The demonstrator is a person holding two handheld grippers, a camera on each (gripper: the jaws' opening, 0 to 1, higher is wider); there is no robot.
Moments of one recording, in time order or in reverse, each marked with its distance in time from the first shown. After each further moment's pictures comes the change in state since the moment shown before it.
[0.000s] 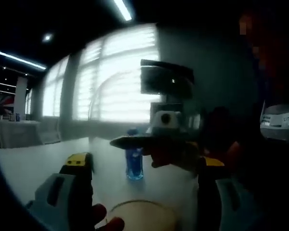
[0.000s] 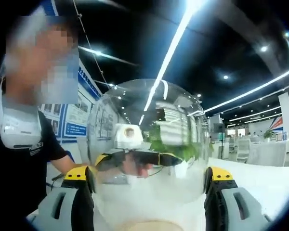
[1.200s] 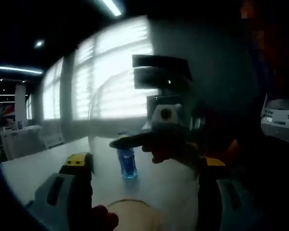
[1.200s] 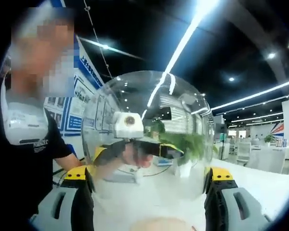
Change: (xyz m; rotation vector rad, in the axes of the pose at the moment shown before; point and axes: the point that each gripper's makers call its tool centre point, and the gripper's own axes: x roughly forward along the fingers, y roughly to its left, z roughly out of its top) left arm 0.000 -0.045 0.023 0.053 0.077 0.012; right arm -0.009 0.047 0.016 -0.026 0.037 0.014
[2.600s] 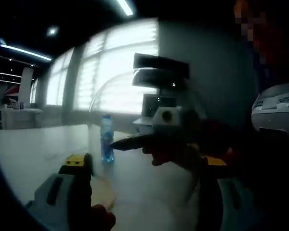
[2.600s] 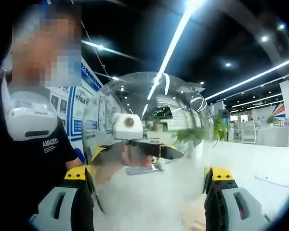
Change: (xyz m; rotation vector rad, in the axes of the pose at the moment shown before) left arm -0.025 -0.094 -0.049 -0.138 -0.013 0.043; right arm -0.018 0.095 -0.041 0.113 0.070 0.014
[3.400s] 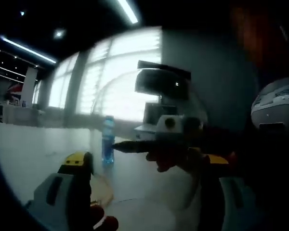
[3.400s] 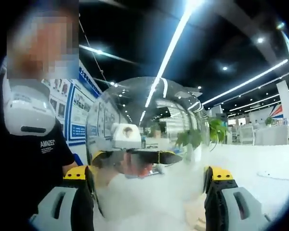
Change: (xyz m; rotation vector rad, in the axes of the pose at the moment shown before) left arm -0.011 0.002 -0.008 -0.030 -0.109 0.017; right arm 0.005 0.003 -0.007 0.012 -0.071 -0.028
